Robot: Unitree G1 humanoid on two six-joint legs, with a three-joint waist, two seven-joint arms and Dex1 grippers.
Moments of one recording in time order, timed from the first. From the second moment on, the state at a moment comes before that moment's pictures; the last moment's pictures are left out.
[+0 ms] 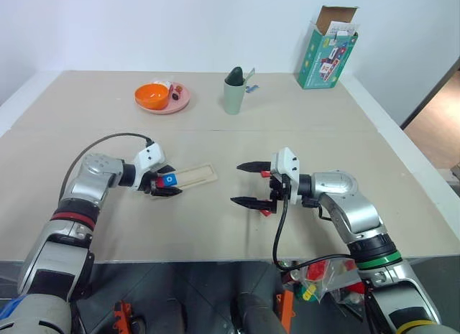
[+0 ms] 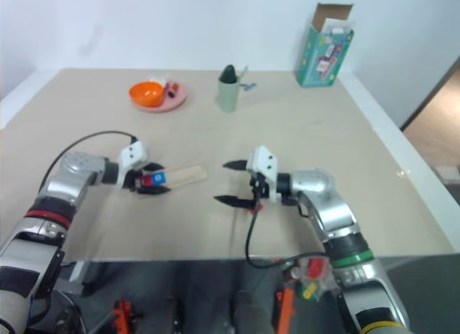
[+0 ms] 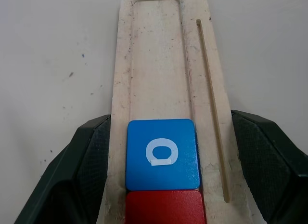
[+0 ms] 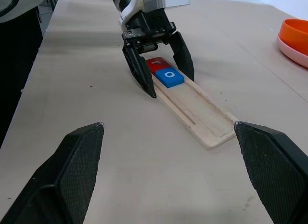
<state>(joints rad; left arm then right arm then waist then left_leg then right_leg) -0.82 0.59 -0.20 0.75 -0.03 0.00 -1.26 -0.56 -0.52 0.19 0.08 0.31 0.19 1.11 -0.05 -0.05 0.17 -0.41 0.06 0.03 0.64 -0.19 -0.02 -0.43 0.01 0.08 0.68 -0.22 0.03</state>
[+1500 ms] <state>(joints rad) -0.82 0.62 -0.22 0.40 -0.07 0.13 -1.43 -0.54 -0.67 0.11 0.09 0.31 0.18 1.23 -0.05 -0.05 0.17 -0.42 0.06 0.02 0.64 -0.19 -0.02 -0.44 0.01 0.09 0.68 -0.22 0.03</state>
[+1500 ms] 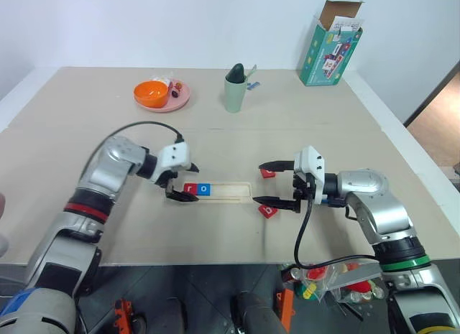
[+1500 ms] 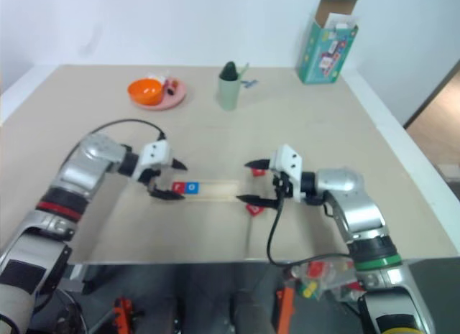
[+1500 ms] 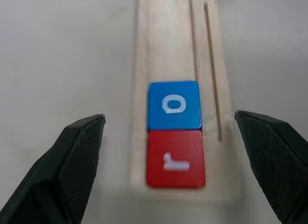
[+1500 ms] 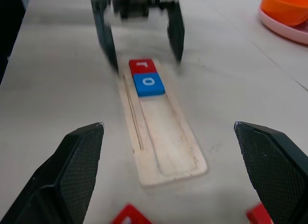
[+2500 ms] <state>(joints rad) -0.25 0.71 -0.03 -0.43 -0.50 0.58 -1.07 -0.76 -0.58 0.28 0.69 0.11 -0.35 1.54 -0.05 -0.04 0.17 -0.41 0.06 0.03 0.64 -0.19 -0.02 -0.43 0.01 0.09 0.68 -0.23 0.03</state>
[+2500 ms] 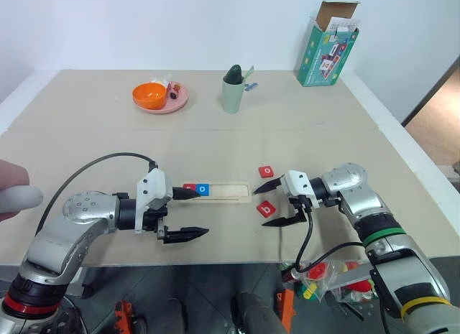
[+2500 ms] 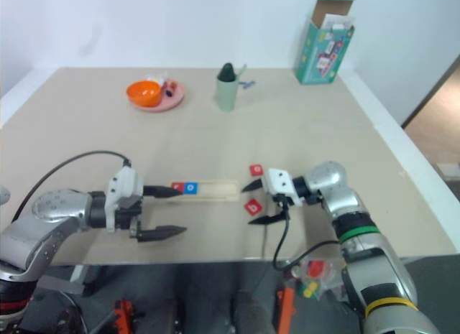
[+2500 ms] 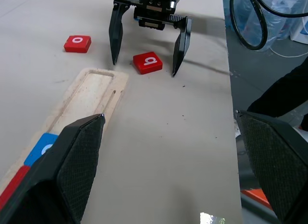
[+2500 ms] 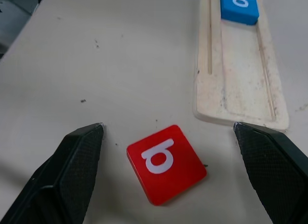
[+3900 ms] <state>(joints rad) -0.22 0.74 -0.08 -0.44 -0.49 0.55 -1.04 -0.55 -0.64 0.10 0.11 0.33 0.33 1.27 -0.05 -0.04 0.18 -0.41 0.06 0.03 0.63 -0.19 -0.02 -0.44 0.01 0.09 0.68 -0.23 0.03</state>
